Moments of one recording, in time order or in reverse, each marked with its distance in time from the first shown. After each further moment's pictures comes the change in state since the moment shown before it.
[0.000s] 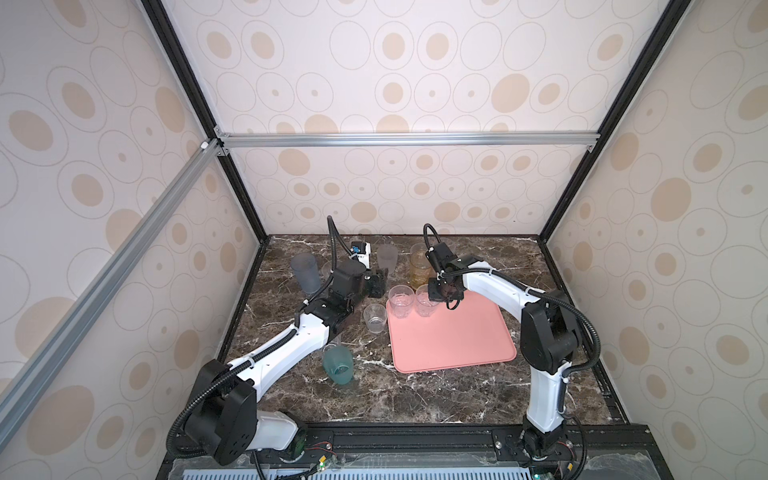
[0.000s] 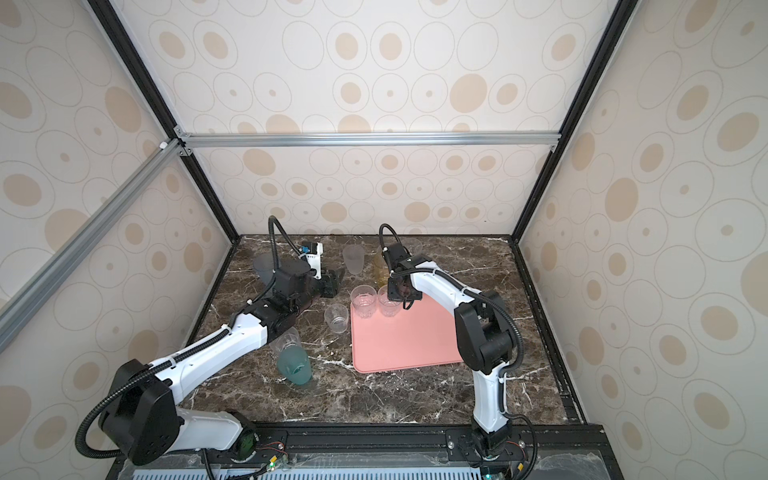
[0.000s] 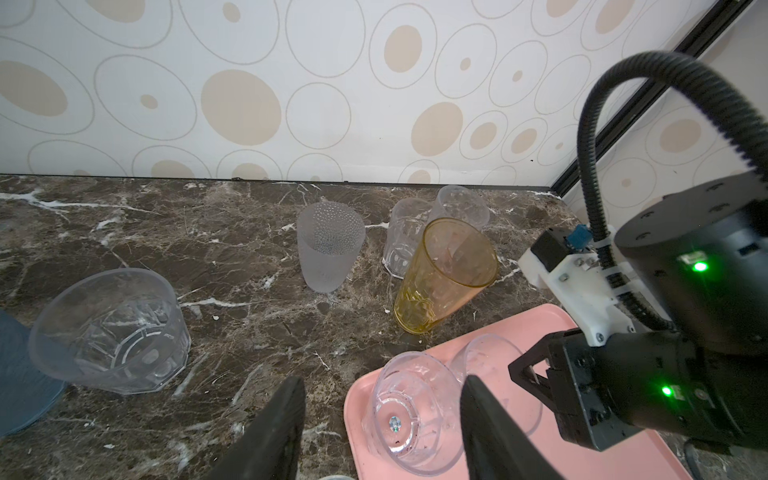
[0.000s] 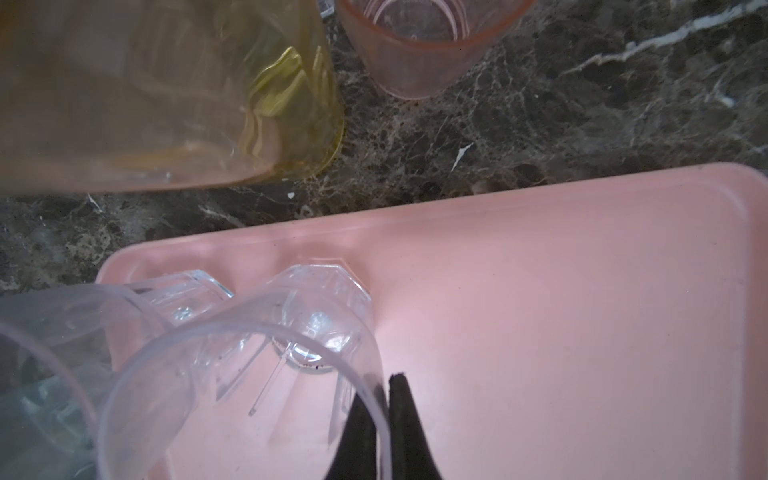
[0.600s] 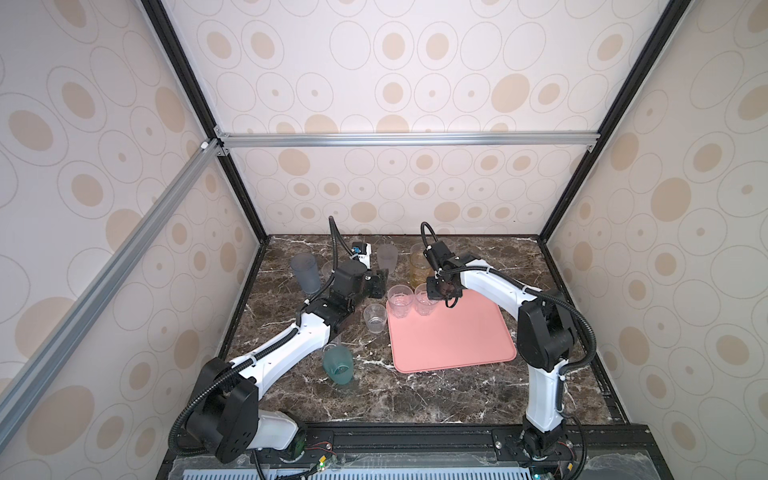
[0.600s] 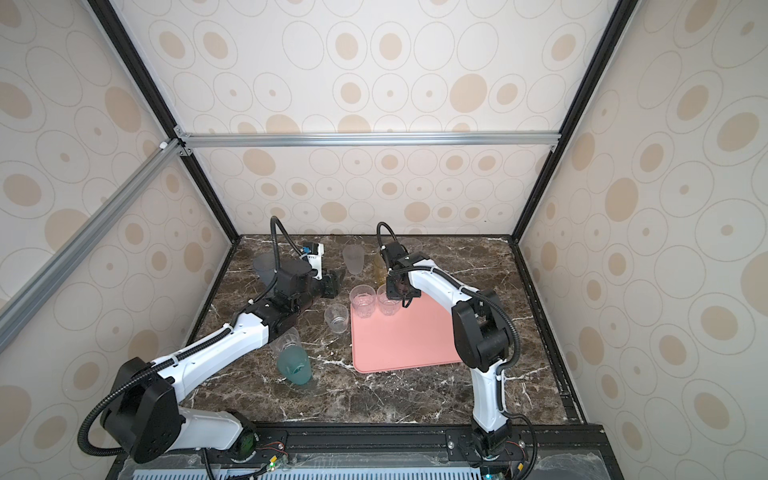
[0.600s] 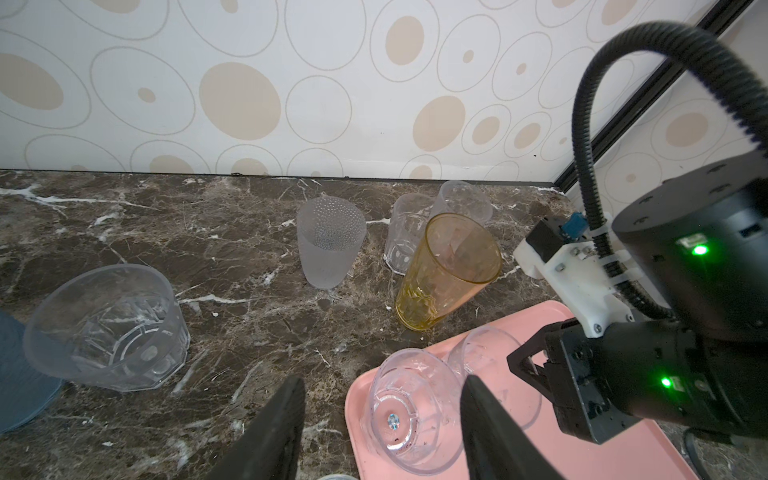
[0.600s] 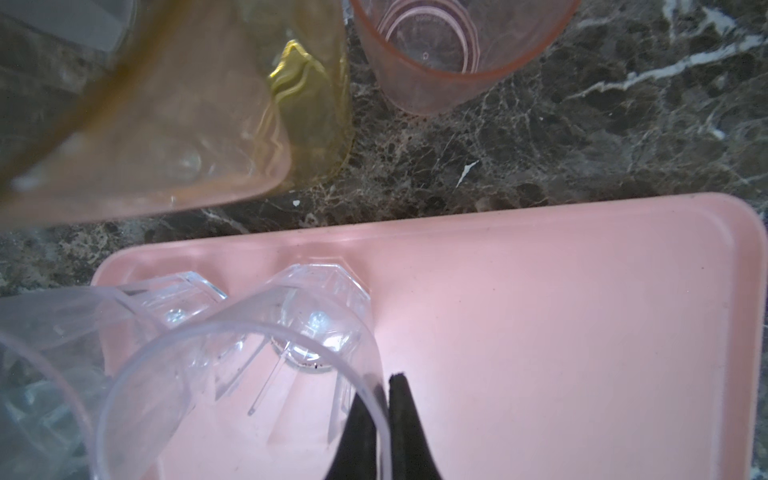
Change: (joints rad) left arm 0.000 0.011 0.000 0.000 0.000 0.000; right arm -0.001 0.021 0.035 -0.025 0.012 -0.052
